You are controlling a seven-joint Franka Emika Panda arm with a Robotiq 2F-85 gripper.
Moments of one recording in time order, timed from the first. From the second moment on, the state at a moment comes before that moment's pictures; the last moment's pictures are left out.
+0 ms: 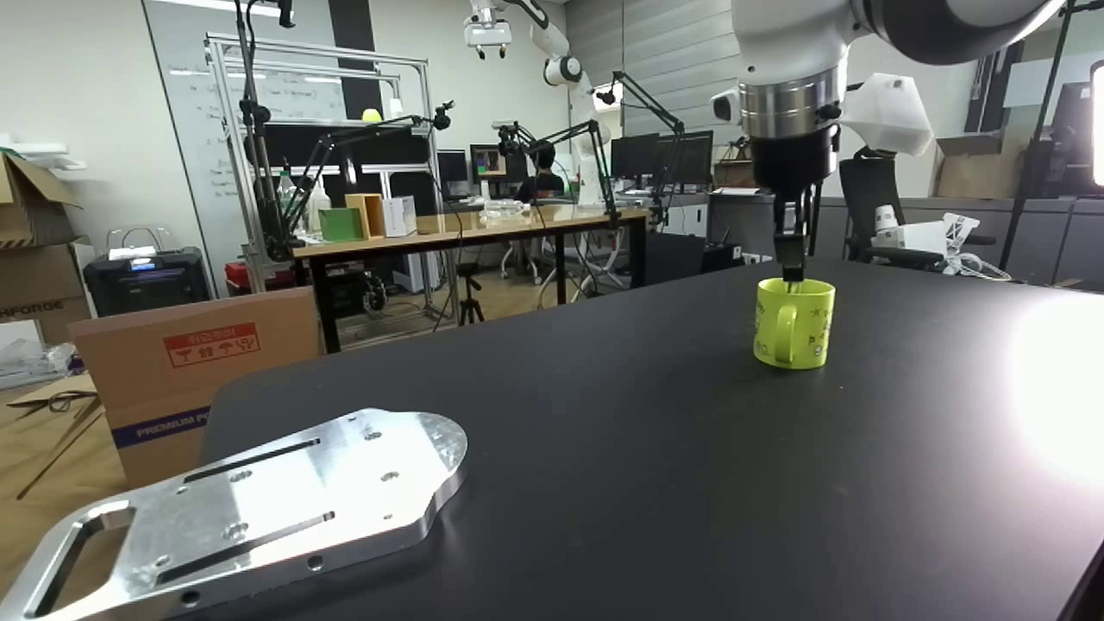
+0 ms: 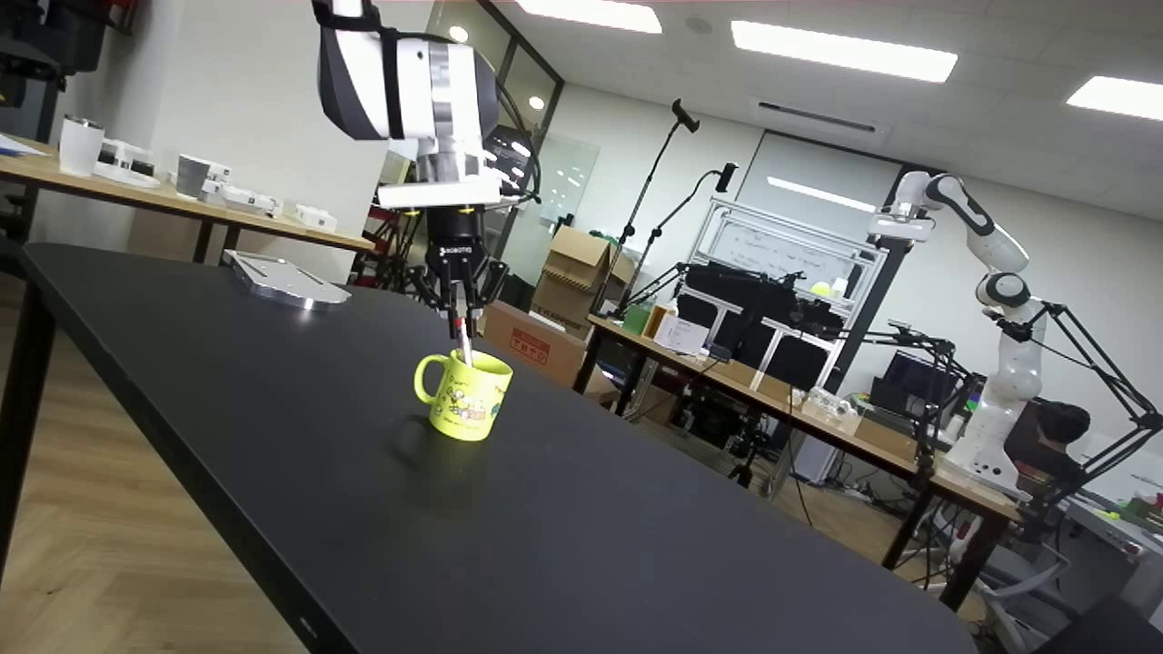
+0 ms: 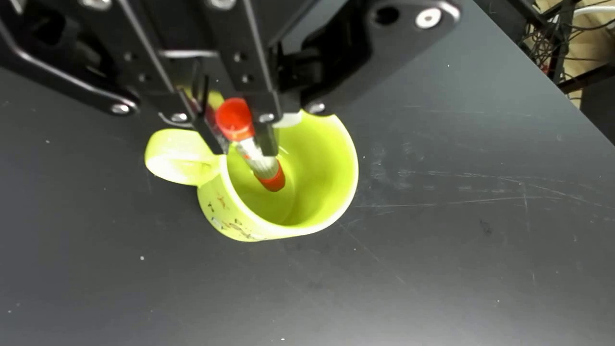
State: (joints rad) arm 0.19 0.52 -0.01 -2.00 -0.72 2.48 0.25
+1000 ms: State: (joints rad) arm 0.01 0.05 -0.07 -2.21 -0.31 2.21 0.02
